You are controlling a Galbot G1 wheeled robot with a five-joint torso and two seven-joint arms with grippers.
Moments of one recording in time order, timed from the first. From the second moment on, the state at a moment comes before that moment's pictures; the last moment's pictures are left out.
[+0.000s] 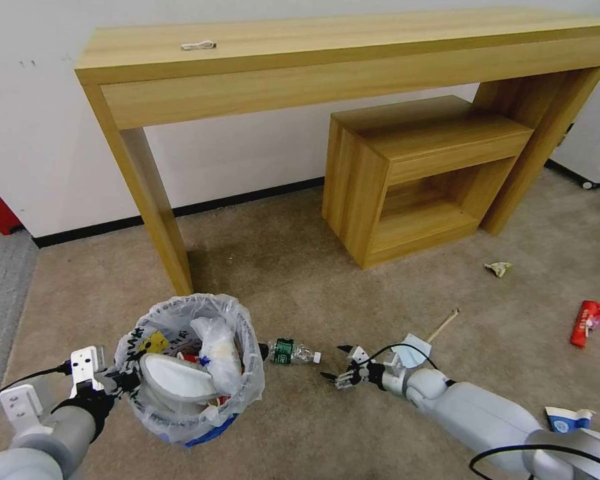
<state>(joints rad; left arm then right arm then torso) 1.78 -1.20 -0.92 -2.42 -0.96 0.70 -0.33 -0.55 1.08 -0.74 0.80 0.70 0.35 -0.43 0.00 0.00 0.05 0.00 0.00</state>
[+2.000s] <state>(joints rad) 1.76 -1.20 -0.89 -2.38 -0.94 0.68 -0.31 -0.57 1.20 -0.66 0.69 0.65 0.47 -0.44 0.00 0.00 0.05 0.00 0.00</state>
